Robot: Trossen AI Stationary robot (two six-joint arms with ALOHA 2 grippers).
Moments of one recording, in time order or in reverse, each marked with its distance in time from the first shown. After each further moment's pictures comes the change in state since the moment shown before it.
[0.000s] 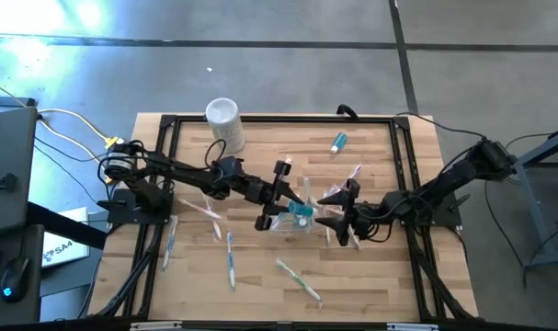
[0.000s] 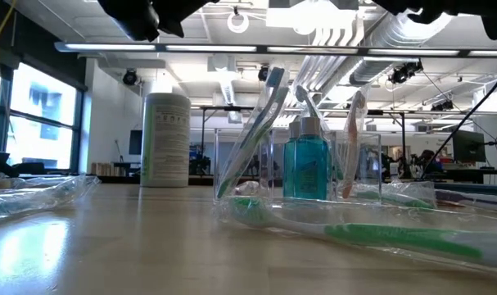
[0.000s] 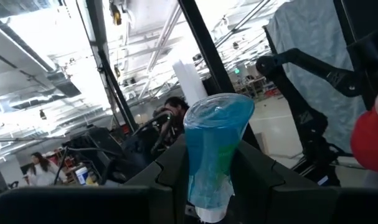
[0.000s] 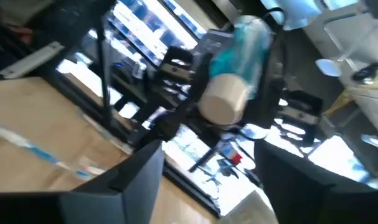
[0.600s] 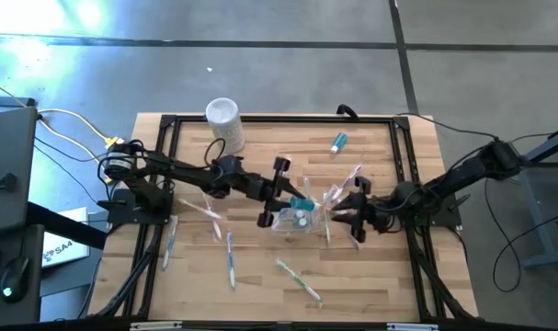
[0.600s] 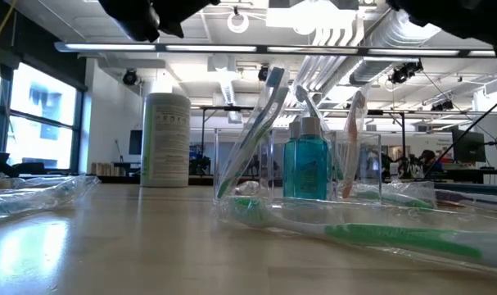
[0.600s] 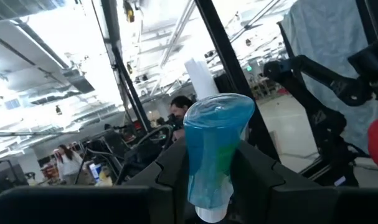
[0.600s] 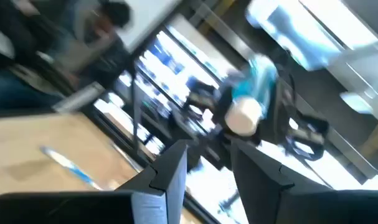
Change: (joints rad) left arm 0.004 -0.002 0.000 0.007 -0.035 0.000; right arm -0.084 -0.151 -0.179 0.076 -0.286 0.056
